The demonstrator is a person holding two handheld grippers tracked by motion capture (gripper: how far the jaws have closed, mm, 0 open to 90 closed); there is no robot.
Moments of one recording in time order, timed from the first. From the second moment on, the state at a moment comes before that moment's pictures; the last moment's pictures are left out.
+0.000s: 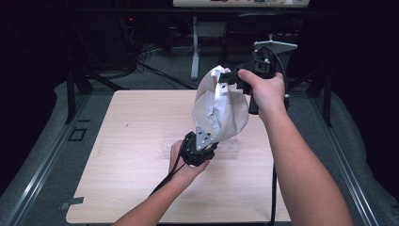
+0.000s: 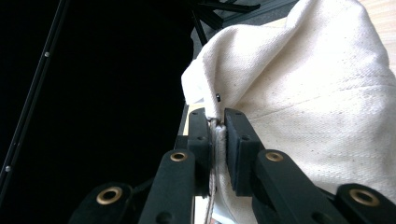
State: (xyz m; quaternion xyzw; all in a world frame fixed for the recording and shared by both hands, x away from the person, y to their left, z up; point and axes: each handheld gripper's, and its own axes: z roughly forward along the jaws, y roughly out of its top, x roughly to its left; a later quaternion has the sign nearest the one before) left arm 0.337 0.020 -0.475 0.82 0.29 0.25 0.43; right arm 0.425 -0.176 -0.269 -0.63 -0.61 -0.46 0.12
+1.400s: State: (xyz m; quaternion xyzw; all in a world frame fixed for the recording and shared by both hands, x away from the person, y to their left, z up) left arm 0.363 0.069 -0.502 0.81 0.31 0.16 0.48; right arm 0.437 -0.150 -0.299 -0.64 -0.62 -0.43 0.12
